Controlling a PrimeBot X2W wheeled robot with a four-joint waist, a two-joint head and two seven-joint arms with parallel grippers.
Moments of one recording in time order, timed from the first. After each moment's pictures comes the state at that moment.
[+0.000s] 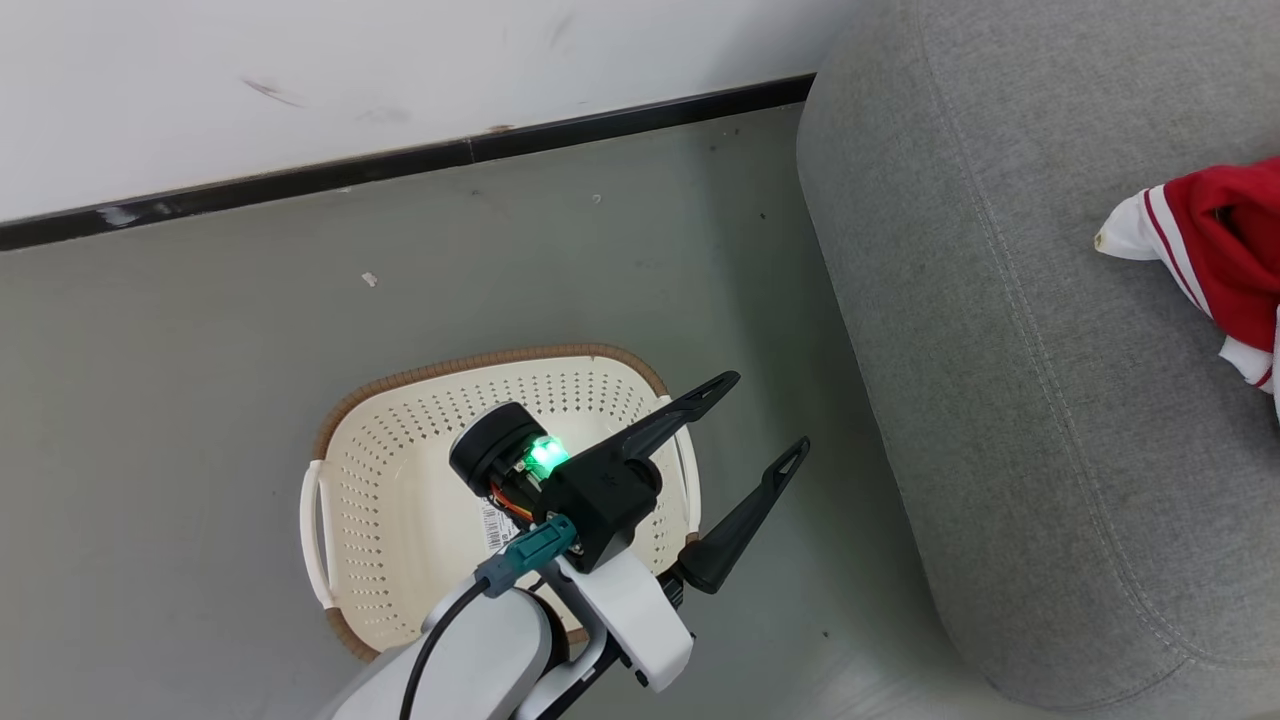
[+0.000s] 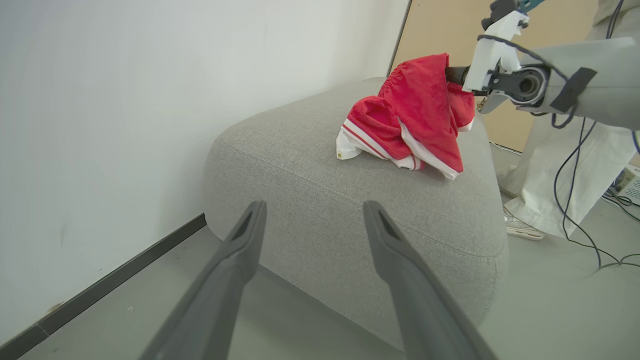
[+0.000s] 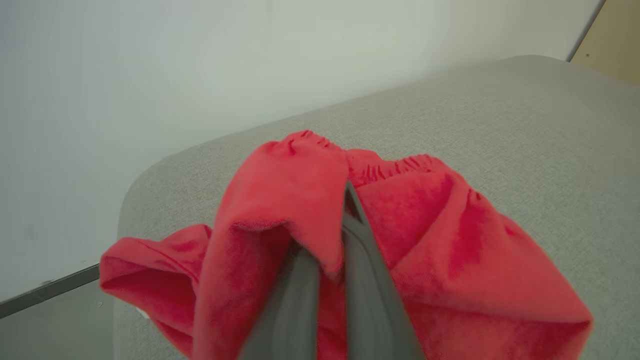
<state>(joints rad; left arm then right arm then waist) -0.51 0.13 -0.78 -0.01 -0.43 -0.04 -0.06 -0.63 -0.43 -0.30 0.69 0.26 0.13 -0.18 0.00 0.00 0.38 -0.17</state>
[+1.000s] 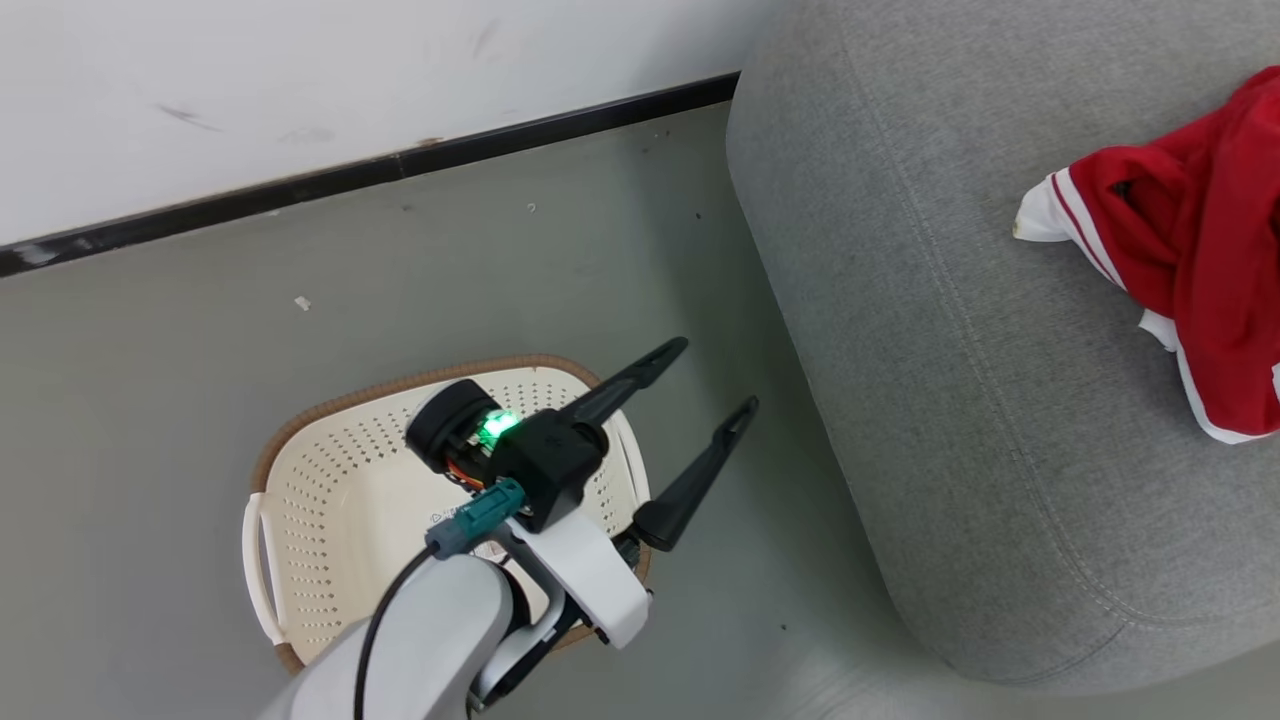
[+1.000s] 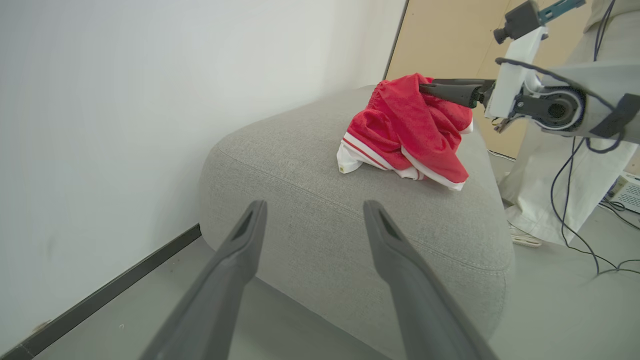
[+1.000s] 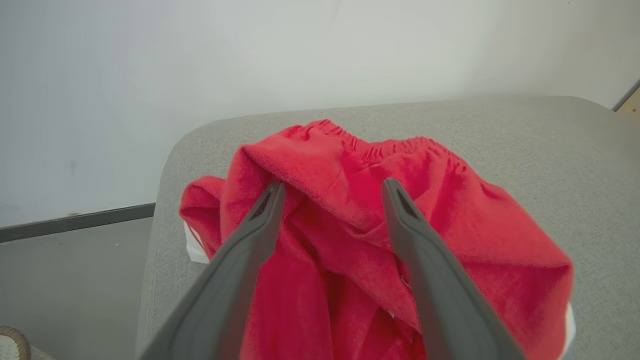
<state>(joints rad) -0.53 0.14 -0.74 0.05 -0.45 -0.06 -0.09 -0.60 -0.42 -0.04 0.62 0.27 0.13 -0.25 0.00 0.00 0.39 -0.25</state>
